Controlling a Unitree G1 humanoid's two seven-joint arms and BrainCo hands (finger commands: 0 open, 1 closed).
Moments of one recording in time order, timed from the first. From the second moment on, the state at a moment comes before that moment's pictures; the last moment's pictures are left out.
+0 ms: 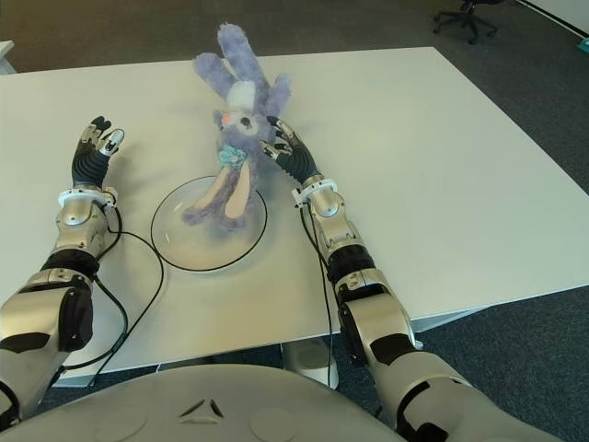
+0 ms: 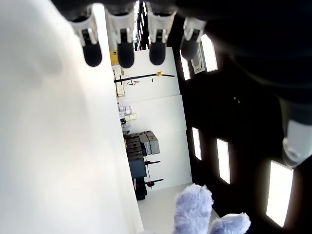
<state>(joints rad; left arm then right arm) -0.50 0.34 0.26 1.09 -0.09 -0.51 -0.04 -0.57 -0.09 0.15 0.76 -0.16 -0.39 0.07</state>
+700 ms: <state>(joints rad) -0.50 0.34 0.26 1.10 -0.09 -0.51 -0.04 -0.61 -0.07 0.15 0.84 -0.17 -0.39 0.03</state>
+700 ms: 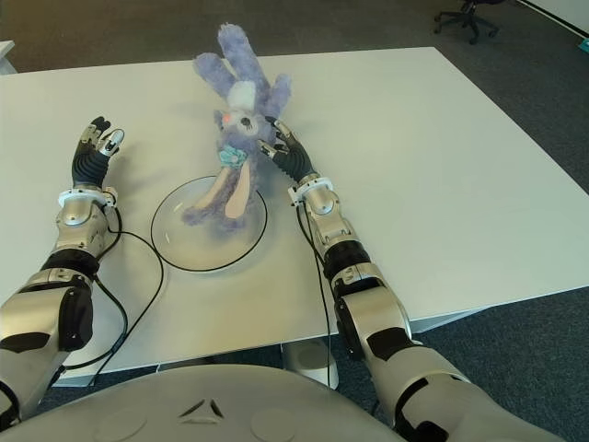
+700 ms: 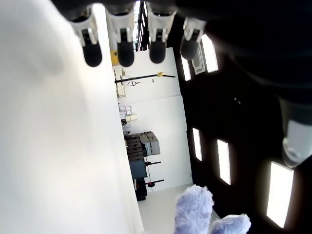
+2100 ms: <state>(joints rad) -0.51 0.34 0.26 1.11 -0.11 -0.52 -0.07 -0.71 -0.01 0.14 1.02 -0.17 -0.44 -0.06</state>
